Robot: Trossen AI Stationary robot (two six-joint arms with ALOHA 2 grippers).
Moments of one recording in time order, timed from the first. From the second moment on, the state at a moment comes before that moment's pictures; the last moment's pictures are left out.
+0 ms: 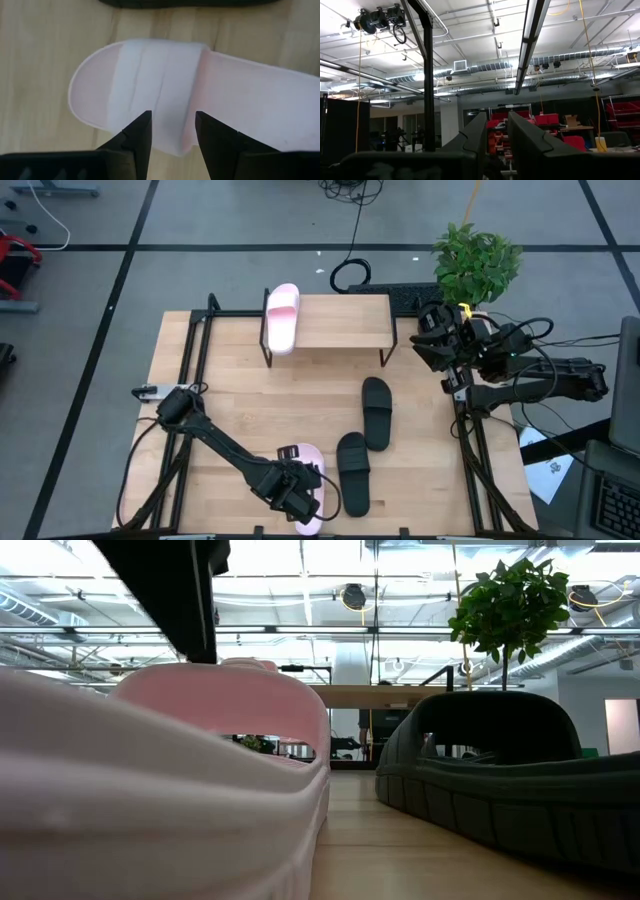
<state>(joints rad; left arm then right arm) -0.61 2.11 1.78 -1.04 -0.26 -0.74 -0.10 0.79 0.74 0.62 -0.19 0.22</state>
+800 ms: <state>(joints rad) -0.60 2.17 1.78 -1.05 -0.25 -0.78 -0.10 0.79 0.74 0.61 -0.19 0.22</state>
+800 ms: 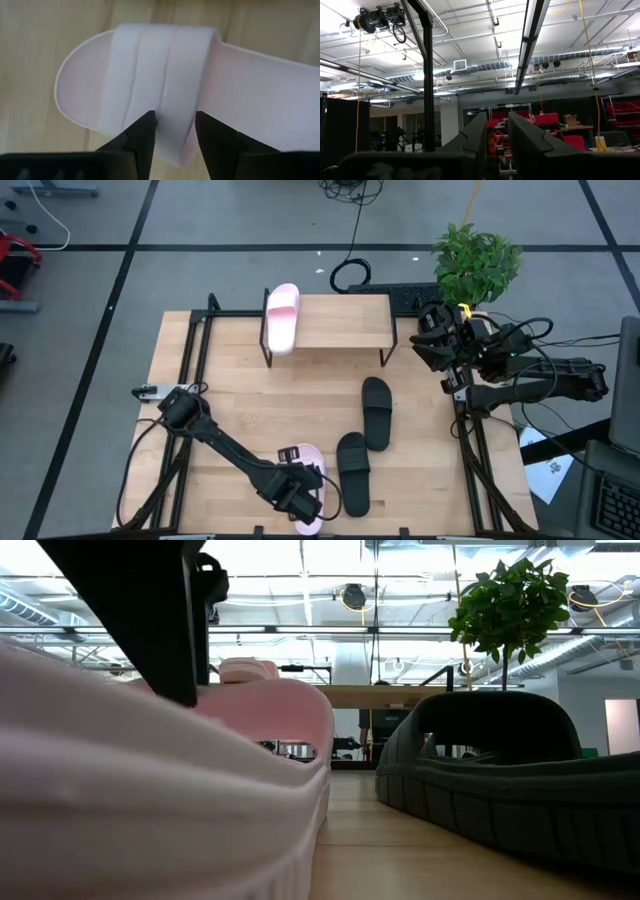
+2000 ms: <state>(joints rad) -0.55 2.09 2.15 -1.57 -0.57 -0.74 -0.10 0.79 0.74 0.67 -0.18 0.22</state>
